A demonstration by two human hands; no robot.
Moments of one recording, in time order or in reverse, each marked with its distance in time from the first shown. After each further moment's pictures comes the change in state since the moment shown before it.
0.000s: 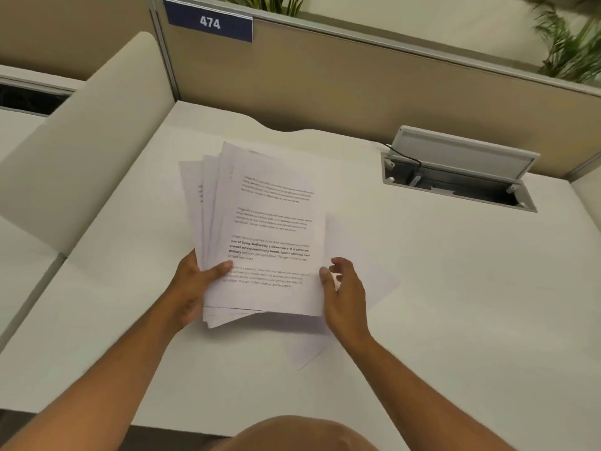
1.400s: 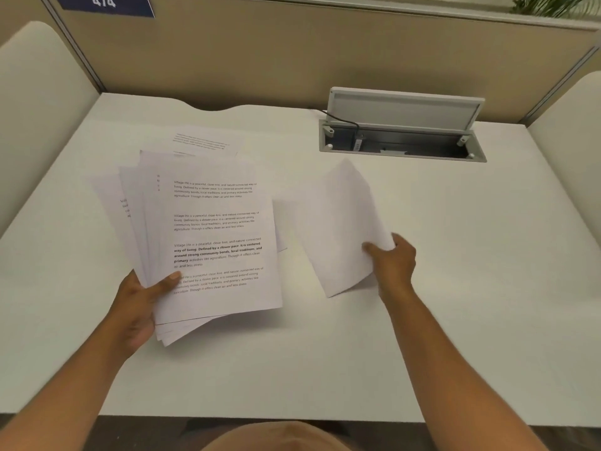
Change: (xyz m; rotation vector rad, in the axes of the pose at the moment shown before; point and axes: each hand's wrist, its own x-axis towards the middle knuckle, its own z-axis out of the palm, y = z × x) left_hand -0.059 -0.044 0.077 -0.012 0.040 0.051; right_hand 0.066 0.122 -0.191 0.333 0.298 0.389
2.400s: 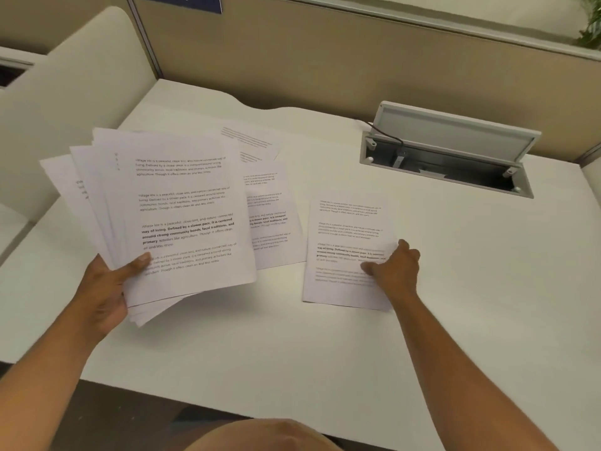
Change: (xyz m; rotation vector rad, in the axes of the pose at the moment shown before) left_hand -0.007 0.030 -0.081 -0.114 0.206 0.066; right_hand 0.019 -0.009 0.052 -0.645 -0.169 -0.143
